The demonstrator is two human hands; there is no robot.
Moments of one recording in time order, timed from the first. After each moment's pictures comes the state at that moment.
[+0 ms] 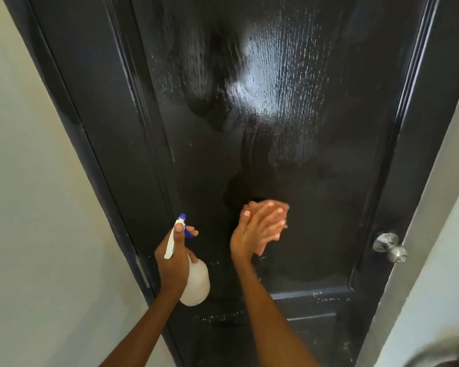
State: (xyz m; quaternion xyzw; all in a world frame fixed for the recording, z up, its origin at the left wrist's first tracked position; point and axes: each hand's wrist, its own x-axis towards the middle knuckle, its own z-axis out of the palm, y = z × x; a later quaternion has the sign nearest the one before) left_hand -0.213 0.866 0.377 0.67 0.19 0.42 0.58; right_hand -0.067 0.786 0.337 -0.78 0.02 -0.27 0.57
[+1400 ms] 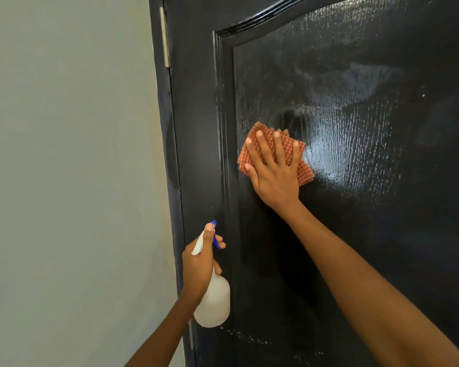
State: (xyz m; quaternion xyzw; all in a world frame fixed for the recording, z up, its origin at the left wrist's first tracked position) left_hand -0.229 0.919 0.524 0.59 0.21 0.43 0.65; right_hand -0.028 0.825 0.652 -0.68 -0.35 -0.62 0.16
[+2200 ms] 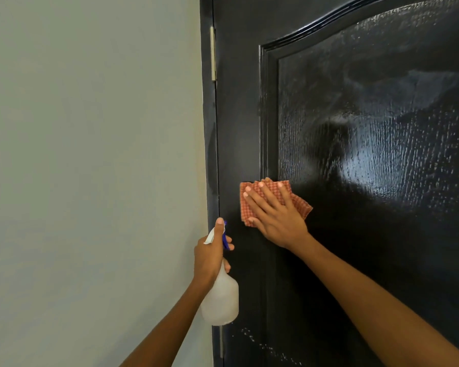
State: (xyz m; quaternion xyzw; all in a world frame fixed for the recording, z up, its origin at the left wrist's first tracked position) left_hand -0.250 0.974 0.546 0.60 0.28 0.43 0.61; right_hand -0.054 0.884 0.588 -0.66 -0.51 -0.55 -0.01
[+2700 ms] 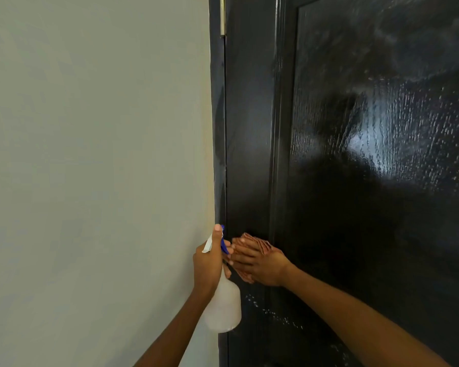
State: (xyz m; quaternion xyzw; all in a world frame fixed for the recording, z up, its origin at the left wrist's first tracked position) left_hand -0.273 0.974 0.475 0.58 0.35 0.41 0.61; right_hand -0.078 0.917 0.420 -0.59 -0.67 -0.35 -0.29
